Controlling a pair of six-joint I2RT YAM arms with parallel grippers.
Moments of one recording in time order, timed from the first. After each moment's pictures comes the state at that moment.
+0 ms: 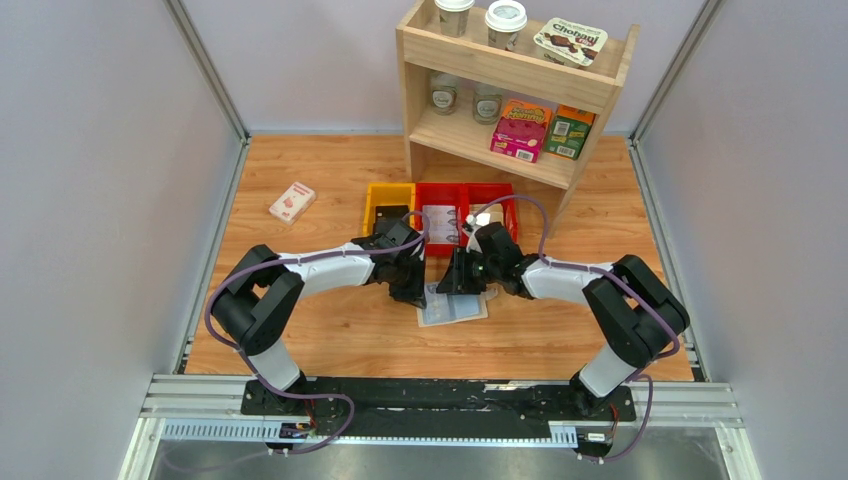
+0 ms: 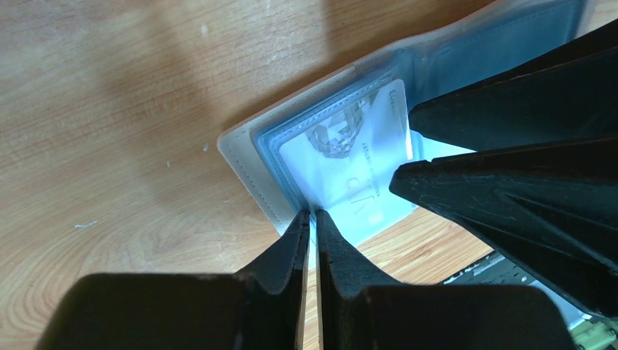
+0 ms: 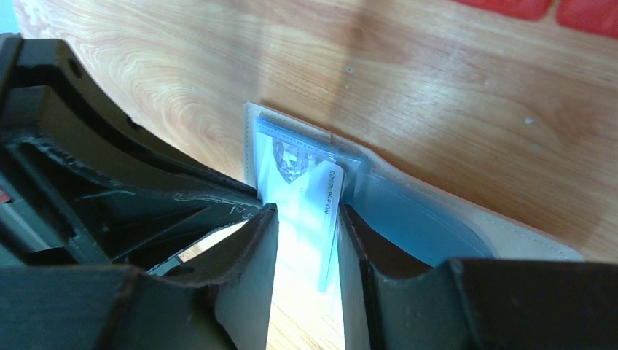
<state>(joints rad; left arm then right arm) -0.75 1.68 0.93 -0.36 0.23 -0.62 0.65 1.62 0.73 0.10 -0.39 0.70</state>
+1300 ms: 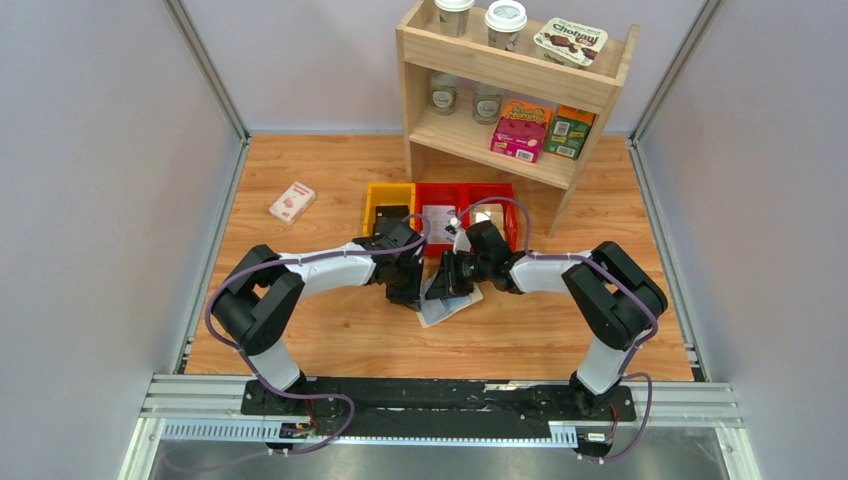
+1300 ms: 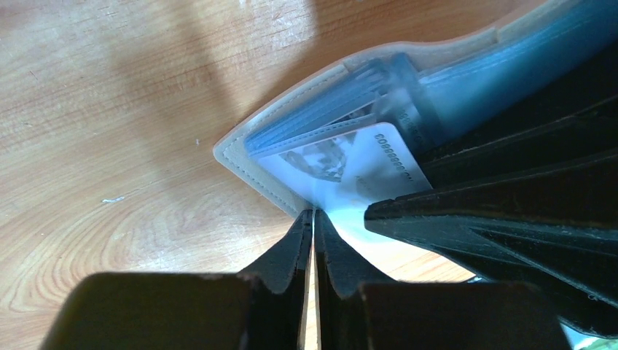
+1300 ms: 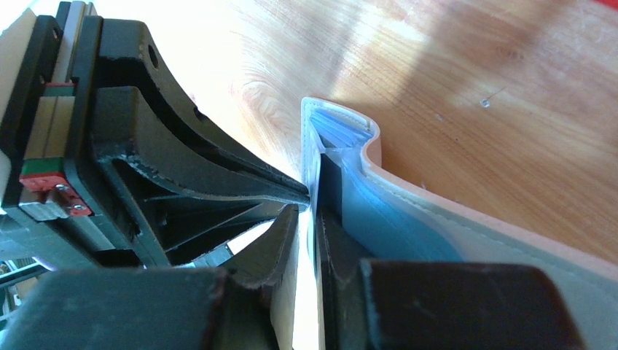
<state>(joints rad) -0.75 1.68 0.94 -0.43 0.18 -0.61 0.66 1.75 0.79 0.20 -0.61 0.69</state>
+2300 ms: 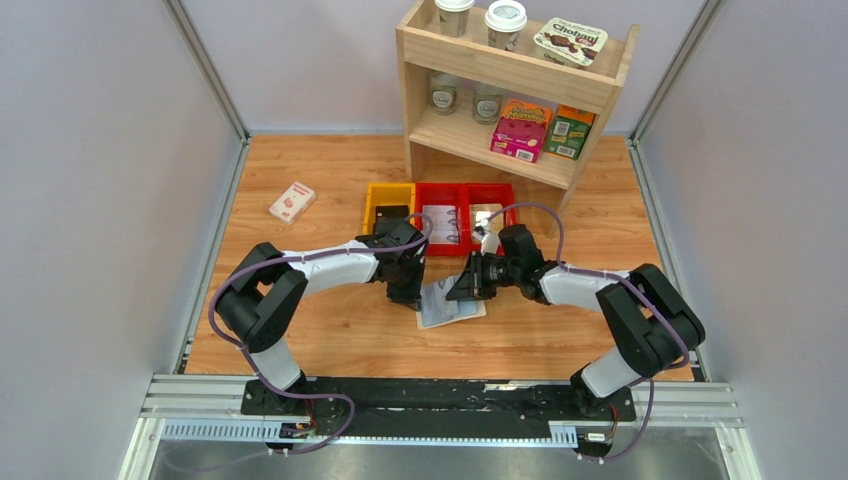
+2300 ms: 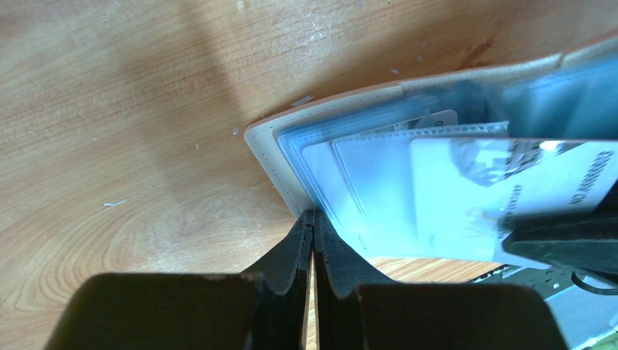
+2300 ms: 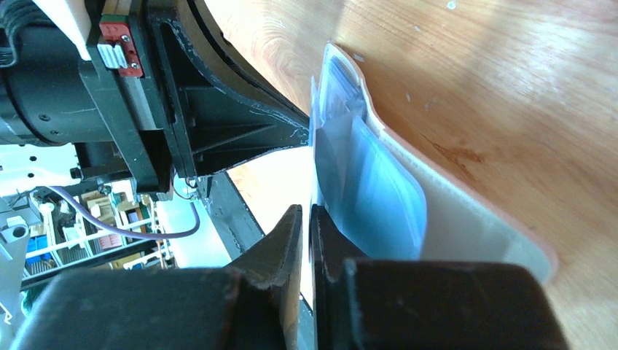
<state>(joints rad) -0.75 1.71 0.97 -0.46 0.17 -0.60 0.54 1.56 0.61 0.24 -0.72 0.72</state>
